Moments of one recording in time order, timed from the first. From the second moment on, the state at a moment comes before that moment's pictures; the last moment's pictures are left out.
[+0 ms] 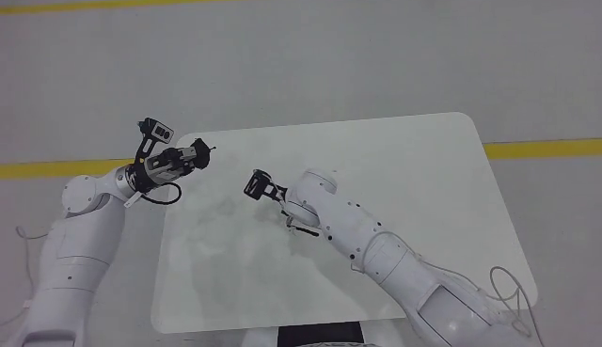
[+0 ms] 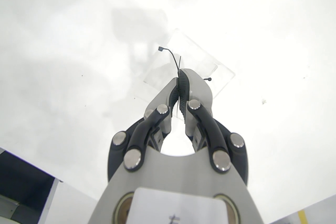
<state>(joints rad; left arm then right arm) 1.15 -0.94 -1.39 -1.14 -0.85 -0.34 -1.39 -0.96 -1.65 0.73 -1.19 -1.42 -0.25 1.14</state>
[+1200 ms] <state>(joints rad) 1.15 -0.94 -1.39 -1.14 -0.85 -0.34 -1.39 -0.87 -1.71 0.67 -0.99 -1.35 -0.20 1.05</state>
